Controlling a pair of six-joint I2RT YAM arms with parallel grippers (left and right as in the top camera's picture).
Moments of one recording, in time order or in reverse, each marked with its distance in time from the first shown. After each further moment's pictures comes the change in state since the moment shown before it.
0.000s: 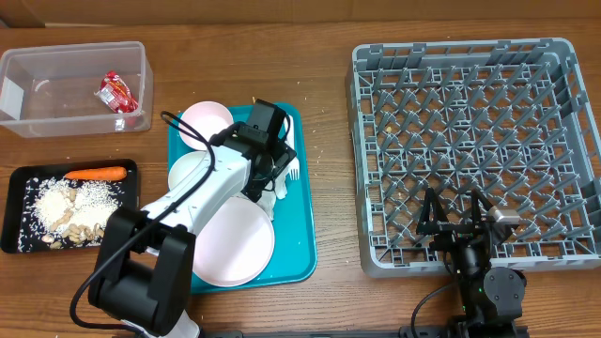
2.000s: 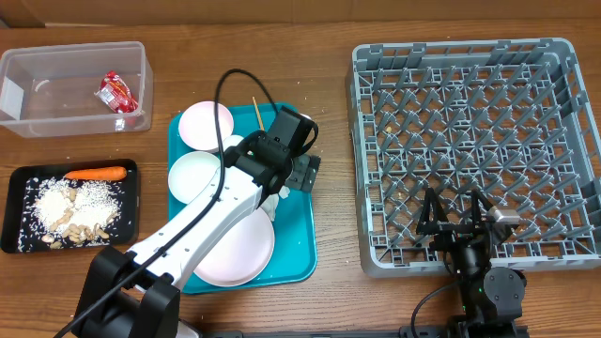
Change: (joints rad) left arm -0.146 -0.151 0.001 0.030 -0.138 1.122; right arm 0.000 0.000 0.000 0.000 0.000 0.000
